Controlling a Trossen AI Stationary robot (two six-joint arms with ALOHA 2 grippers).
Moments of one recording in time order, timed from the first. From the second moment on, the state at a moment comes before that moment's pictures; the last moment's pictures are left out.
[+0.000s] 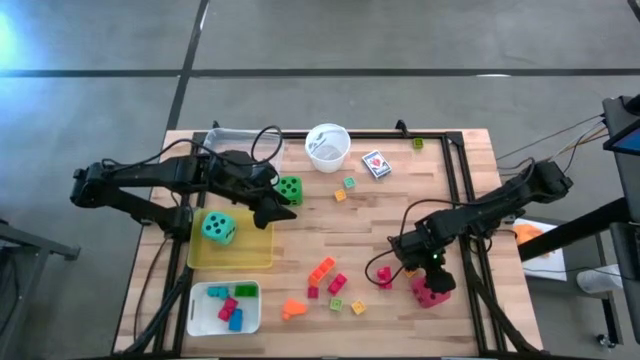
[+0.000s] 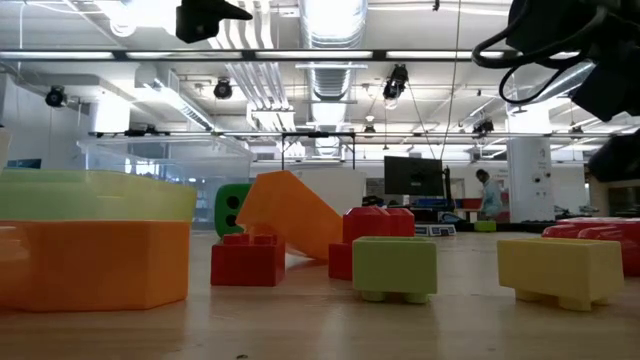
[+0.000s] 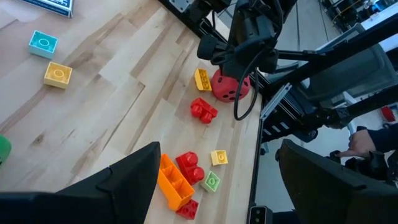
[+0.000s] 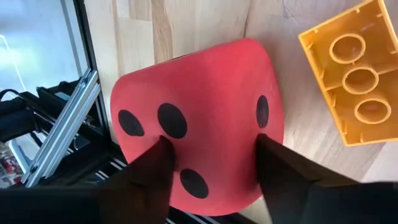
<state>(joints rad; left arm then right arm) 0.03 1.17 1.16 -0.56 0.18 -0.69 0.36 1.43 0.71 -0.84 -0.60 0.29</state>
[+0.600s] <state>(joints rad) 0.03 1.17 1.16 -0.60 0.17 -0.79 0.36 1.39 0.76 -0.83 -0.61 0.34</state>
